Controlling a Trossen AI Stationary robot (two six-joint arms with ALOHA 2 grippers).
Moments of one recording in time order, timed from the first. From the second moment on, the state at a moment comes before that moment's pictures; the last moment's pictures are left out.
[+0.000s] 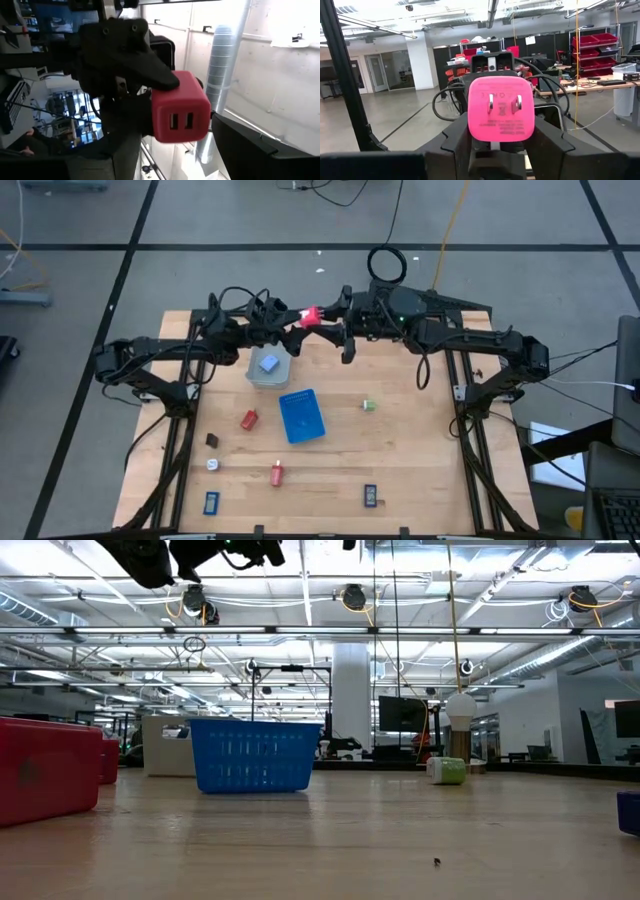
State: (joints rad) left arm 0.34 1.40 0.86 1.17 0.43 -1.81; right arm -0.23 1.50 1.34 0.39 -0.26 0.17
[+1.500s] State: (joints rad) left arm 0.34 1.40 0.86 1.16 0.48 -1.73; right arm -0.21 1.53 1.34 0.45 -0.26 0.27
